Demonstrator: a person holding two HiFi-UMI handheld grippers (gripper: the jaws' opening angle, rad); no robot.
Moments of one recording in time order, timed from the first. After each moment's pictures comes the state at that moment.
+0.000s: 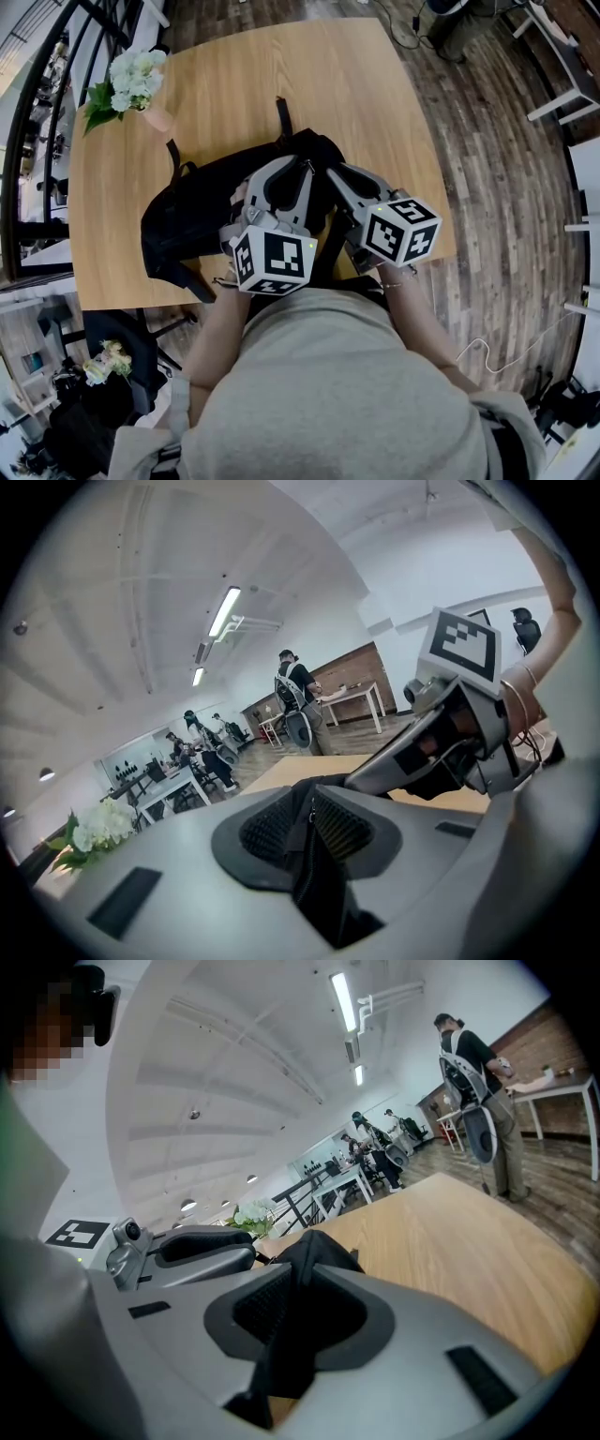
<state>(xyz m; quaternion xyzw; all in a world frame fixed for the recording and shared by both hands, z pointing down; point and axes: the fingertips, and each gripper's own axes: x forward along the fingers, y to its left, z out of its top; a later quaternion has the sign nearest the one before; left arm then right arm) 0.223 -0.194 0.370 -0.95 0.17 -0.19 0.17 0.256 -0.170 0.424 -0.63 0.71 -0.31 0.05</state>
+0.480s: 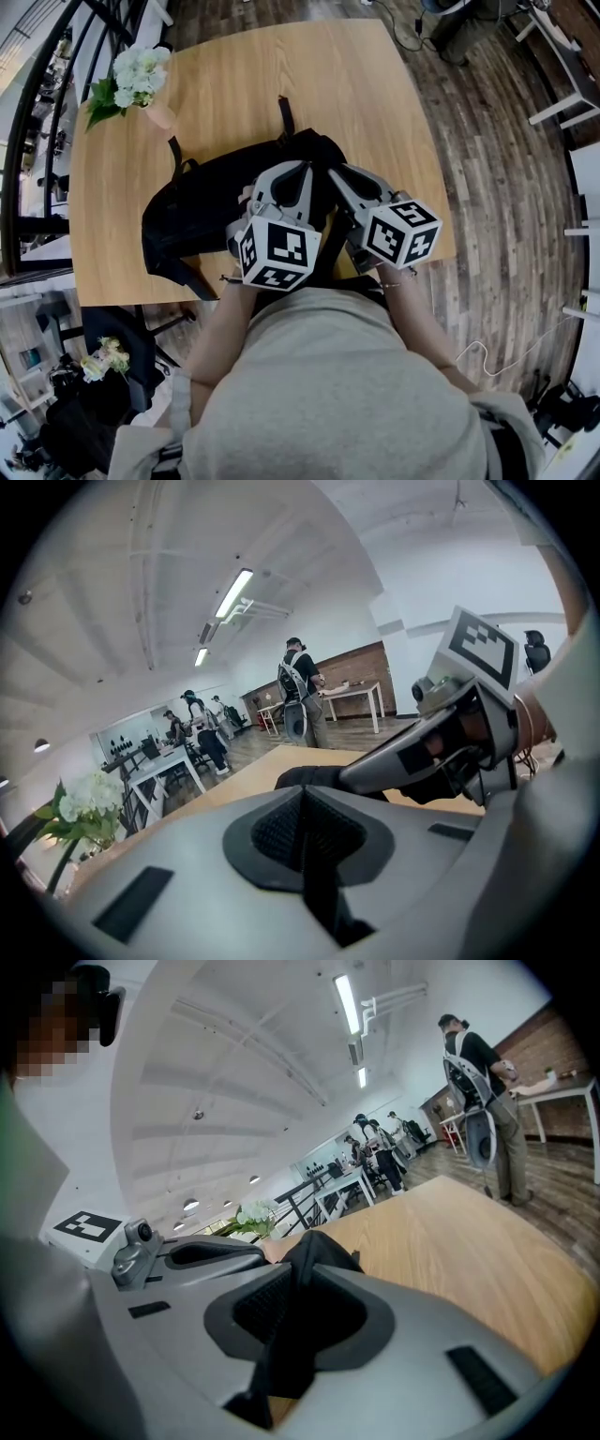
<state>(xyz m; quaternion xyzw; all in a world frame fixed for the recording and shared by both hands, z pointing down) 0.225 -0.193 0.386 -0.95 0.18 -0.21 0.11 0.255 -0.168 0.424 -0.63 0.71 -0.30 0.05</state>
